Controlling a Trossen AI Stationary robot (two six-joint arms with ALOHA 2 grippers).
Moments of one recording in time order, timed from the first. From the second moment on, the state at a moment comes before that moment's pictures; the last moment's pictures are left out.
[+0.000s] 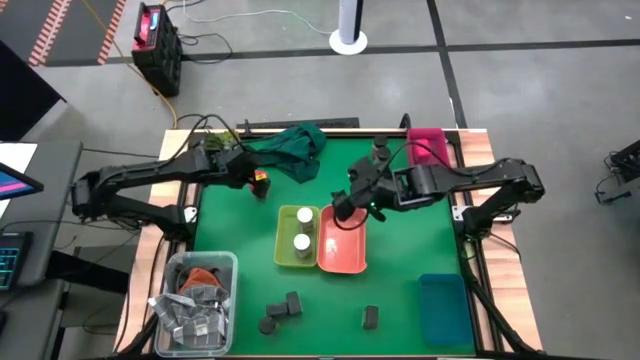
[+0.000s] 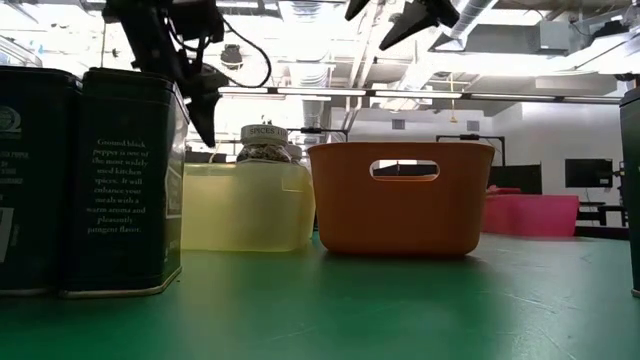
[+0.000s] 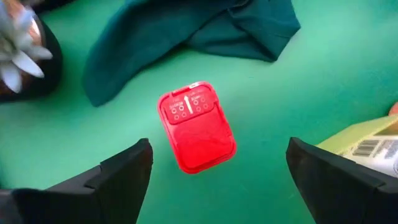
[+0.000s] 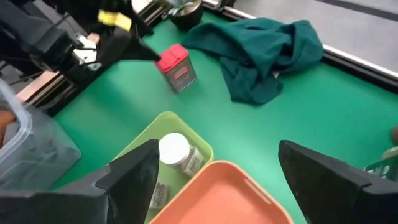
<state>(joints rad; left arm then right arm) 0.36 1.18 0.93 -0.79 -0.26 -0.66 0.13 1.56 1.58 -0.85 0.54 0.84</state>
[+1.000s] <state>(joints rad) 0.36 1.29 0.85 -0.65 -0.30 -0.82 -0.18 1.56 1.71 -0.70 0.21 0.24</state>
